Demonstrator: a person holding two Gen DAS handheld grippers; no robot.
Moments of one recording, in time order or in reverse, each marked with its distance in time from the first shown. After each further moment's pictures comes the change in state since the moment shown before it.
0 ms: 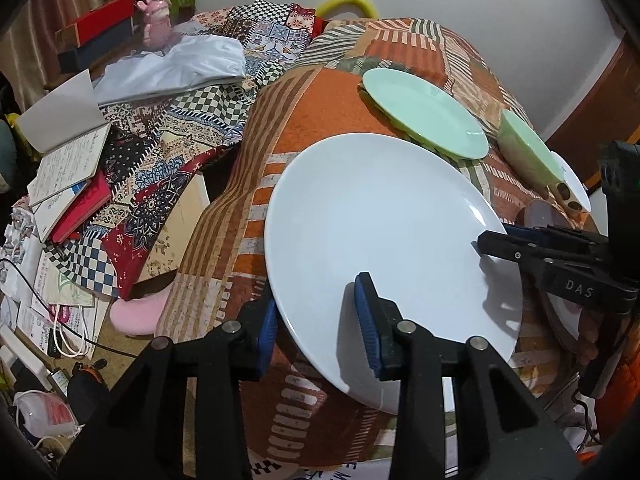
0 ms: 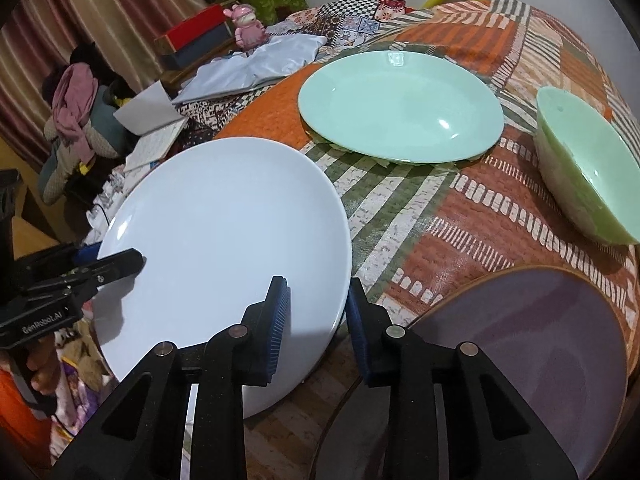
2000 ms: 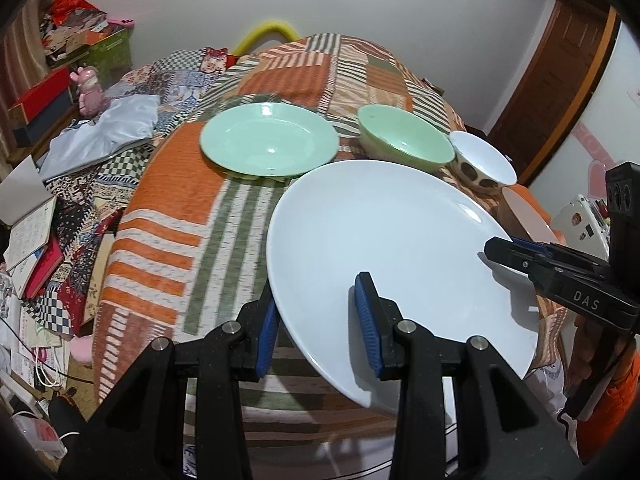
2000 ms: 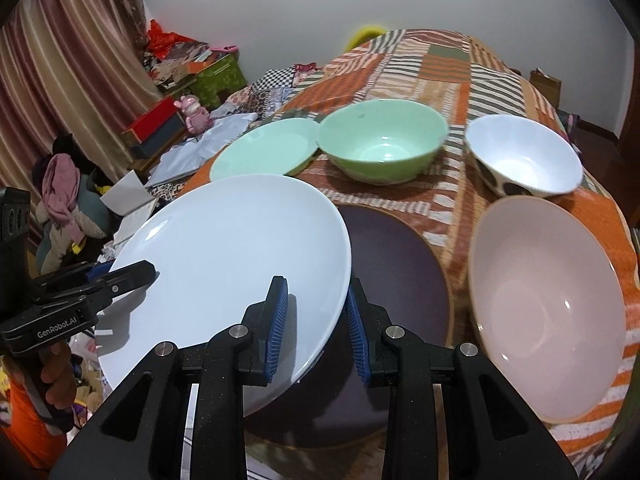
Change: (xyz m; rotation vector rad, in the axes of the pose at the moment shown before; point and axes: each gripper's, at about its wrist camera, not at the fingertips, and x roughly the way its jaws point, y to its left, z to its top) left arm -0.032 -0.158 -0.011 0.196 -0.092 -0.098; right arm -0.123 -0.087 -0.089 0.210 -0.257 -0.081
